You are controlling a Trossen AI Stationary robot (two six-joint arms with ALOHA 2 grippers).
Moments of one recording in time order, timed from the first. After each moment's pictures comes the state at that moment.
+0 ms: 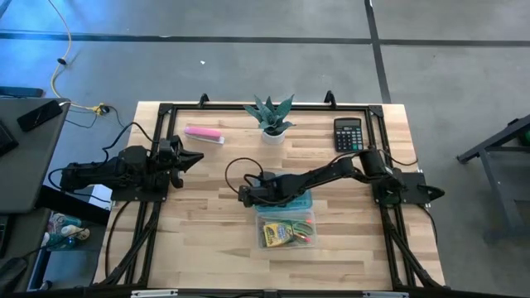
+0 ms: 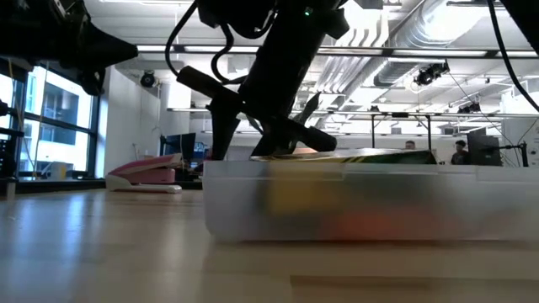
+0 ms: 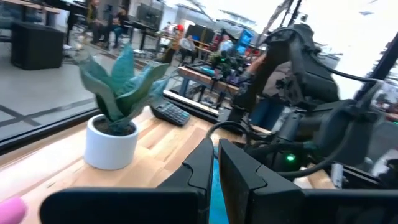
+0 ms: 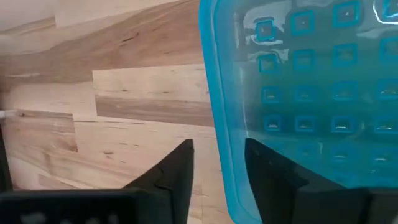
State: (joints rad) left arm 0.16 0.01 0.16 -0.13 -0.20 -0.31; right arm 0.18 2.19 1.66 -0.56 0.24 1.75
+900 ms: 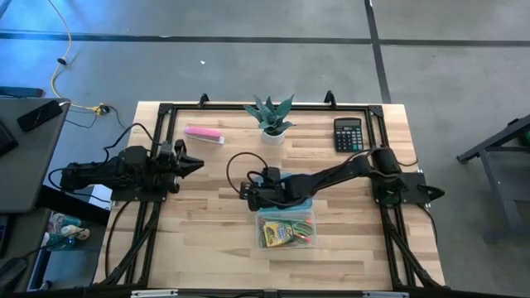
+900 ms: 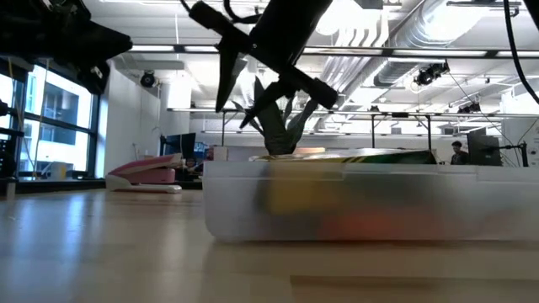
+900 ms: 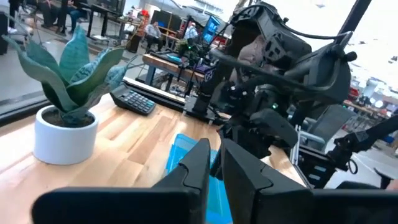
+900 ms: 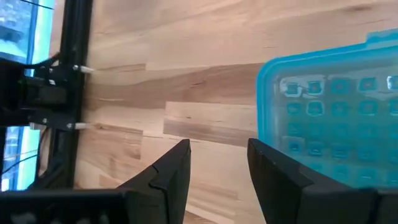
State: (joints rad) left arm 0.16 0.01 0.16 -0.13 -0.03 -0.34; right arm 0.23 2.07 1.66 -0.59 0.48 1.67
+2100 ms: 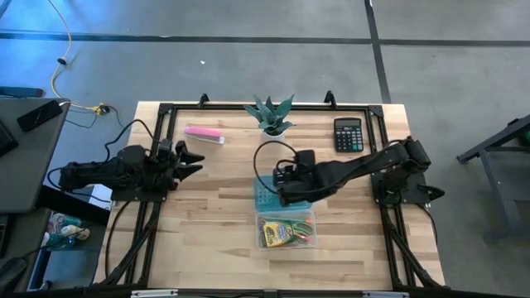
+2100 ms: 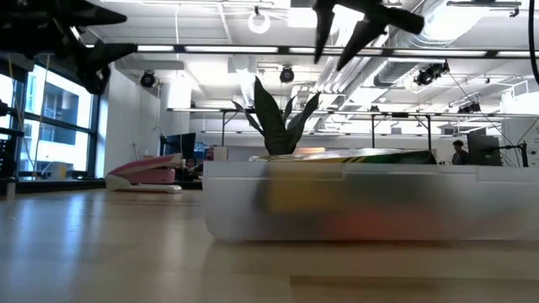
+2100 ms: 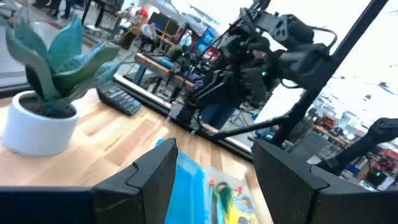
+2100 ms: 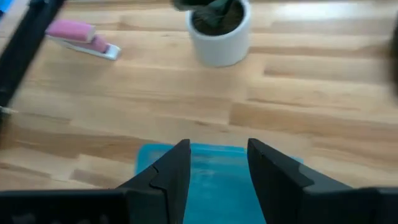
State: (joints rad) left arm 0.16 0.03 0.16 -0.07 -0.03 -0.50; right arm 0.28 1.80 1.66 -1.21 0.71 1.65
